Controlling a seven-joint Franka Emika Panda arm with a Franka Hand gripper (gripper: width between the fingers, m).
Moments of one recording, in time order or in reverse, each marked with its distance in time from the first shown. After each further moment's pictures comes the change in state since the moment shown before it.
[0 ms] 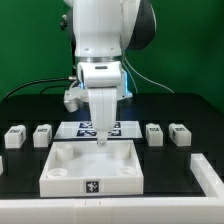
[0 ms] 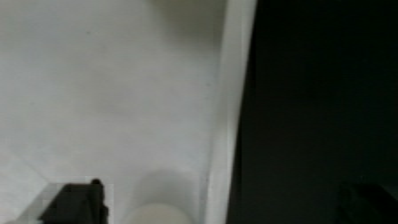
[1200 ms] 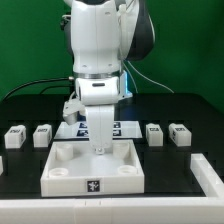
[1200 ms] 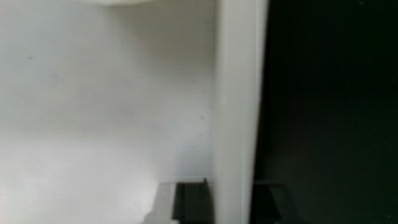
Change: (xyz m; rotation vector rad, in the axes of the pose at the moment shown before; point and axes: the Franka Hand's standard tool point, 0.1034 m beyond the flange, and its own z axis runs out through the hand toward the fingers) arm -0.002 0.001 0.021 0.030 0.010 0.020
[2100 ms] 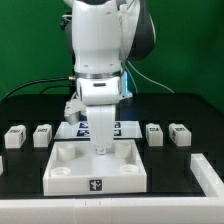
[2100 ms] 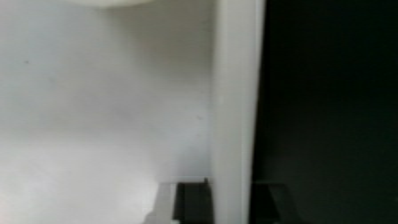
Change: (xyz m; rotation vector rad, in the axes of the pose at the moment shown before) arm 0.013 0.002 0.000 -0.002 0.006 0.021
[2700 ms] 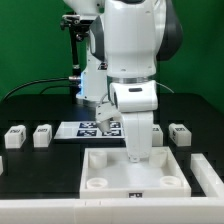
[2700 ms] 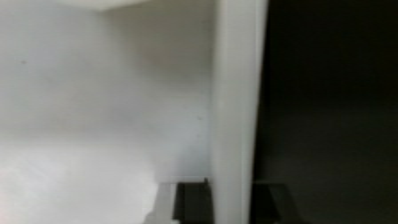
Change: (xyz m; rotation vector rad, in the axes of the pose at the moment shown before) arm 0.054 0.045 0.000 0.008 0.026 0.020
